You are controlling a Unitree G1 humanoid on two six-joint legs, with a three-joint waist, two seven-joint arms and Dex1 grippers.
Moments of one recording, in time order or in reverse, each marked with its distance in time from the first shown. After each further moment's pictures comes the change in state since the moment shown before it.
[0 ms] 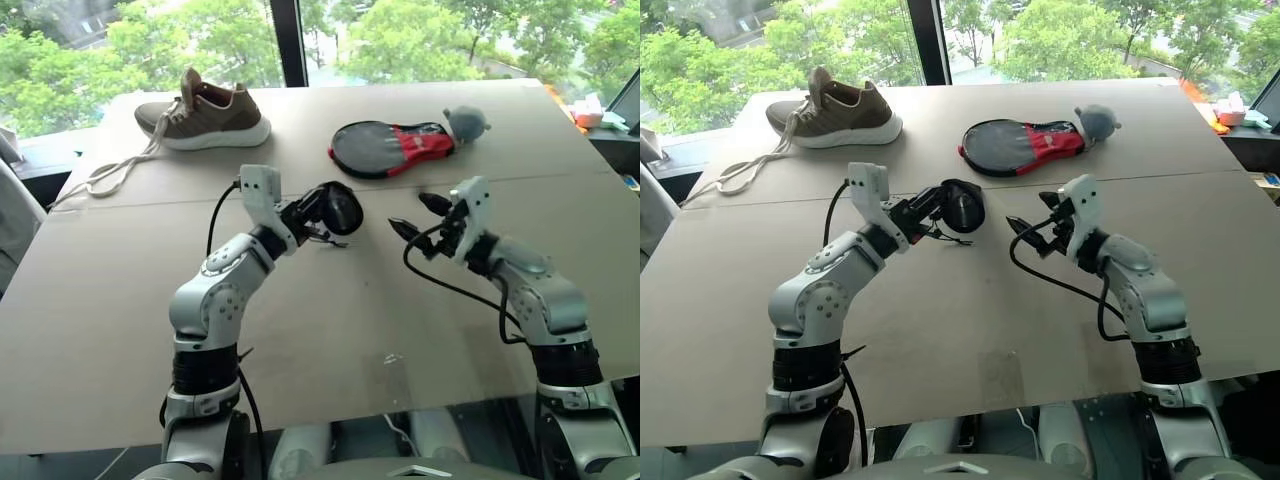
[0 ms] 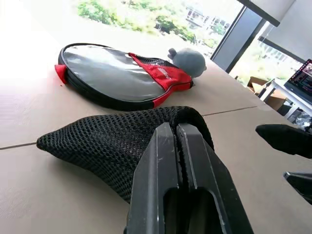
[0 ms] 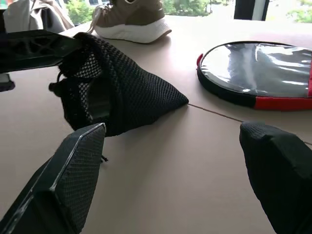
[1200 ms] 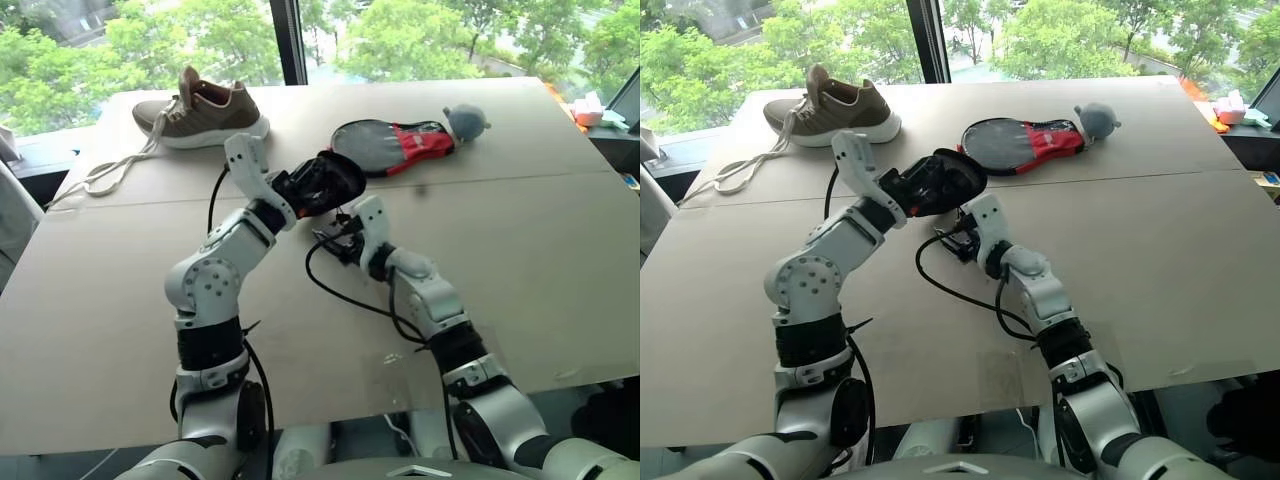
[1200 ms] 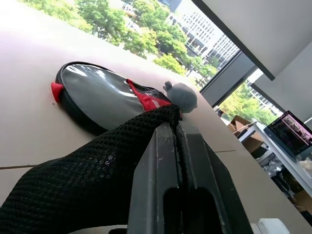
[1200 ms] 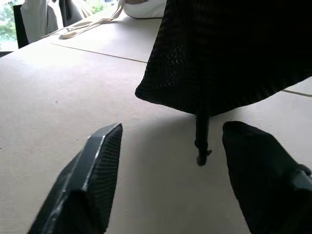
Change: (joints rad) left arm -0.127 -0.043 0.105 0.028 -0.199 0.109 0.196; right arm -0.167 0.464 0.175 0.496 -0.241 -0.252 -0.193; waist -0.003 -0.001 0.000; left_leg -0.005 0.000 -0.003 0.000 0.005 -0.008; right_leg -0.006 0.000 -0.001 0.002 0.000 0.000
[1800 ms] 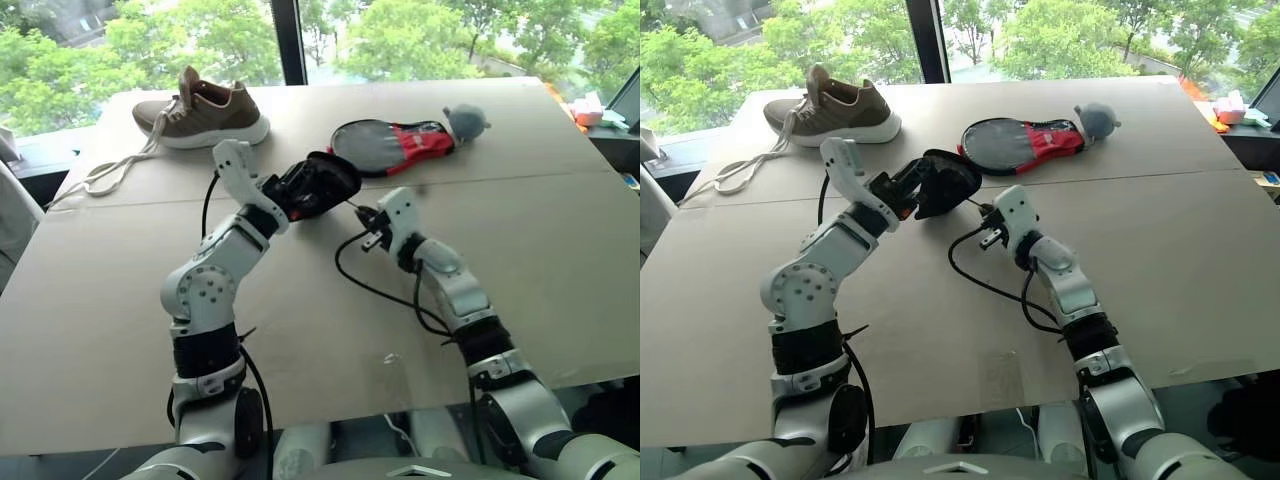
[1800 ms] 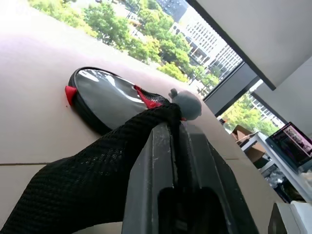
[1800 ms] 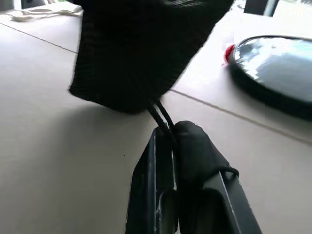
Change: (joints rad) left arm 0.044 0.000 0.042 -0.018 -0.039 -0.063 -0.028; right arm -0.050 -0.188 -0.043 0.006 -0.114 -0.175 -0.033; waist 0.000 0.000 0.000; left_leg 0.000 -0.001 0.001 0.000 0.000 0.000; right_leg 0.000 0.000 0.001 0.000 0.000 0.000
